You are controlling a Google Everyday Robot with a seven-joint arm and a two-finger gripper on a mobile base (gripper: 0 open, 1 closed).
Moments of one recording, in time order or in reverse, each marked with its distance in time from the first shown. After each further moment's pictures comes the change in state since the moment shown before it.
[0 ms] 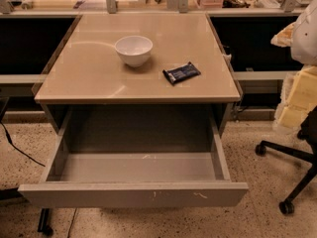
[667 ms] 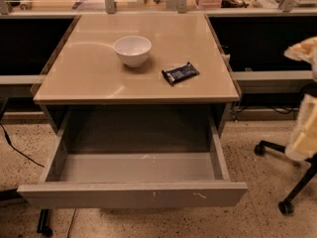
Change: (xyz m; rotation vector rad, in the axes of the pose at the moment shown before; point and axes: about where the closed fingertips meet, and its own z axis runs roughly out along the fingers) arm 0.013 0.033 -0.006 0.028 -0.063 0.025
